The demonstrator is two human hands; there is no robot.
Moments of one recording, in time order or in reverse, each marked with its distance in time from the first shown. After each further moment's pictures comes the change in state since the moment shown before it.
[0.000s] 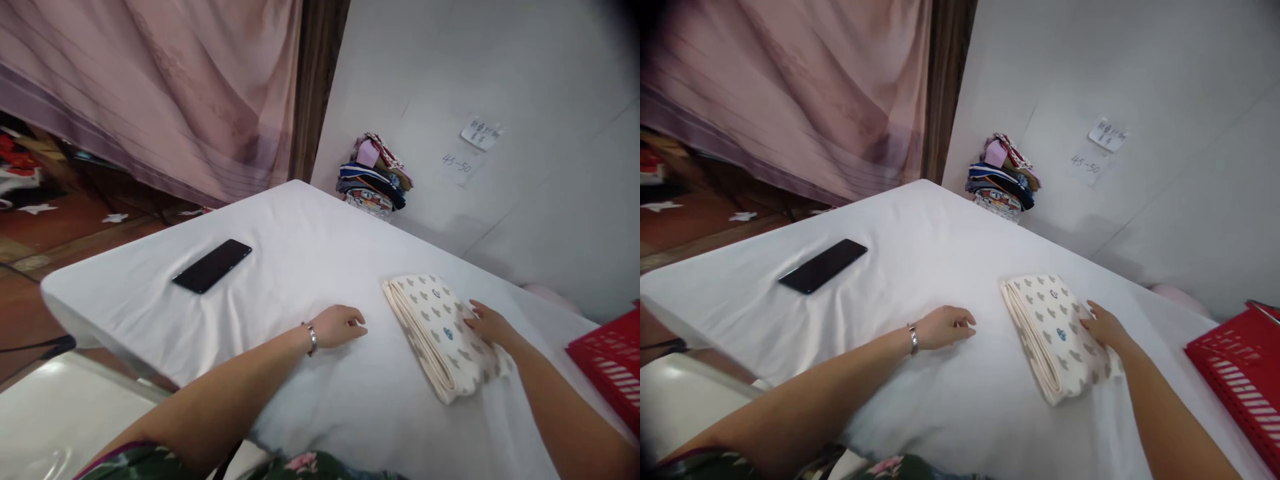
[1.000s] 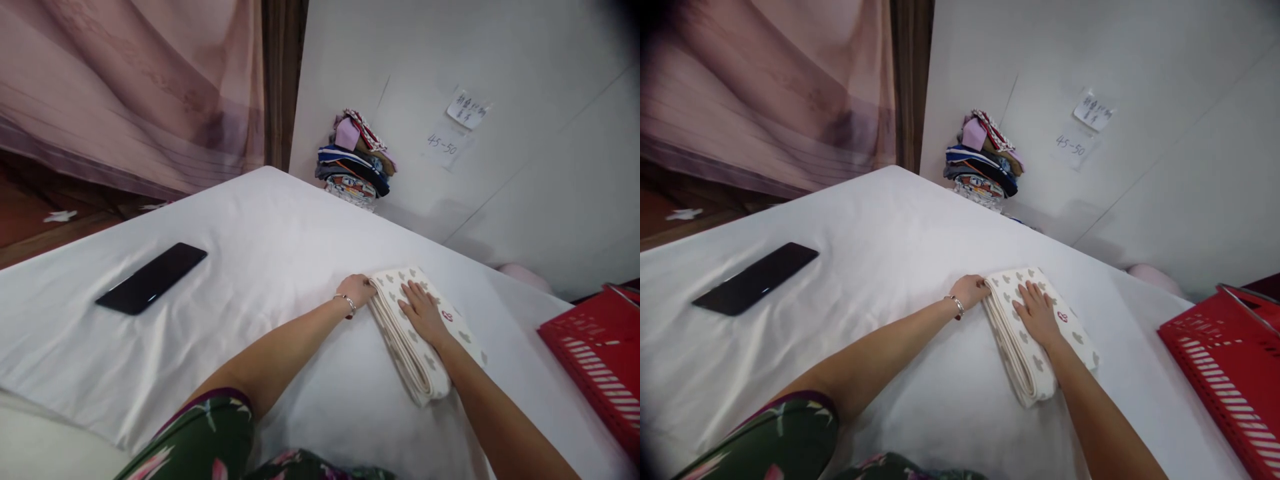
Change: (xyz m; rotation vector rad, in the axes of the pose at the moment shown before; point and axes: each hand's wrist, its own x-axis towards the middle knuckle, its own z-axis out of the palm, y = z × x) left_hand 0.144 0.035 0.035 -0.026 0.218 -0.198; right_hand -0.021 -0.055 0.070 -0.221 0.004 -0.491
